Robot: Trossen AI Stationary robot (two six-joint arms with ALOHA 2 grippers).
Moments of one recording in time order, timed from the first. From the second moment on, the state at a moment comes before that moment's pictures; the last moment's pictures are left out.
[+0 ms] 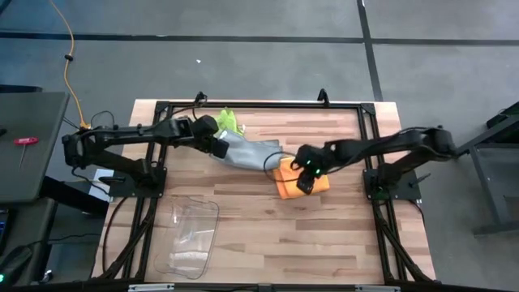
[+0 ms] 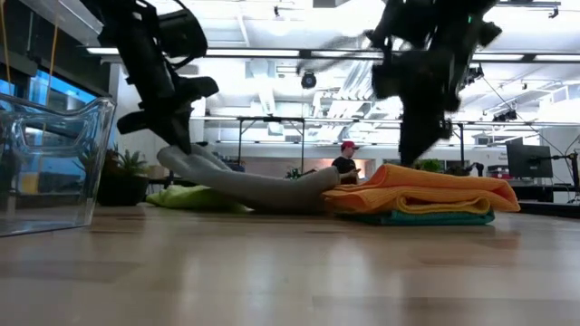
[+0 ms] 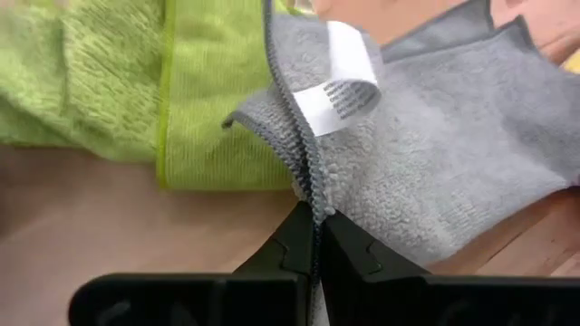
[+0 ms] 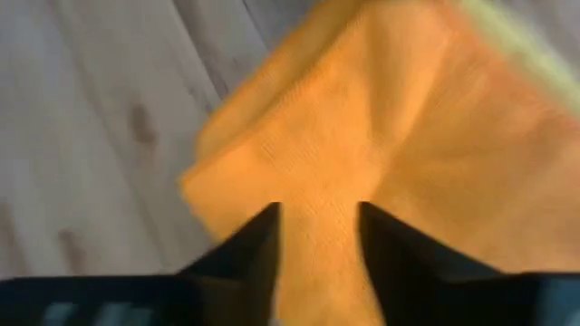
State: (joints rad) left arm 0.51 1.26 0.77 -0.58 -0.10 -0.71; right arm -0.04 1.43 0.85 -0.51 -0.10 0.50
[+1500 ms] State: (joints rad) left arm 0.41 1.26 0.77 -0.60 -0.11 -0.80; right arm -0.78 1.59 0.81 -0.58 -0.06 0.21
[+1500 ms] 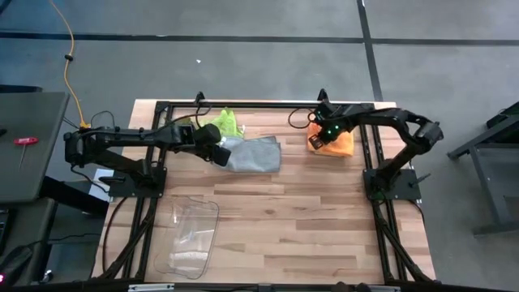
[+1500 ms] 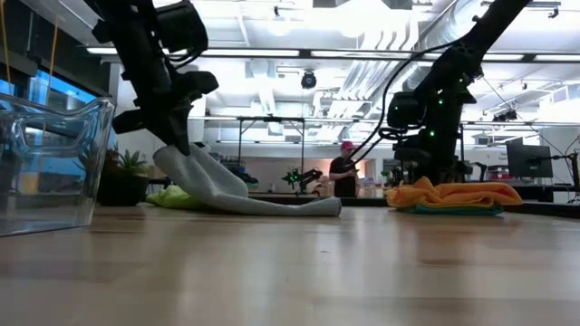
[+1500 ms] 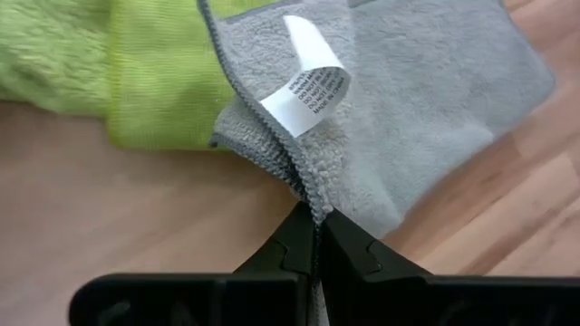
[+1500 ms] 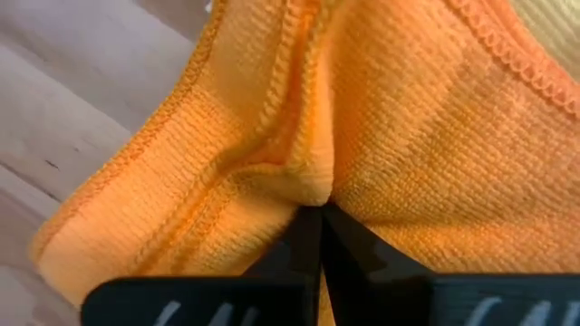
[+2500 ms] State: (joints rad) left arm 0.44 1.26 0.77 -0.62 -0.14 -0.76; right arm -0.33 1.76 0.85 0.12 -0.20 0.63
